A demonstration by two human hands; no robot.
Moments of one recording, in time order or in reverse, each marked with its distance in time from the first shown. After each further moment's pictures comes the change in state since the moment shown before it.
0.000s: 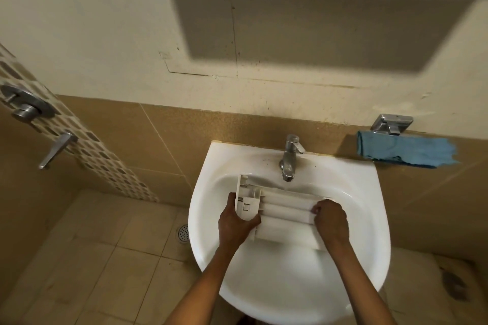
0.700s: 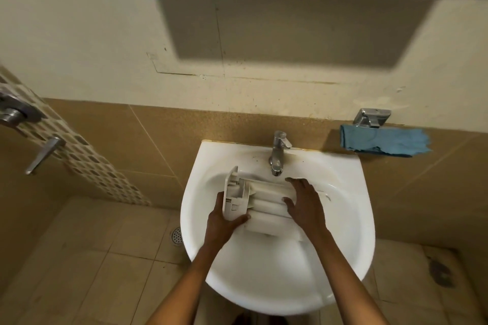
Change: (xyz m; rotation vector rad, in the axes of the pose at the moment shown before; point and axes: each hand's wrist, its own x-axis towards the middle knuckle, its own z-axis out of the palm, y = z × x) left_hand -0.004 -0.011 -0.013 -0.086 -0.098 0.072; right_hand -0.009 -0.027 -0.005 0.042 0.036 -0.309
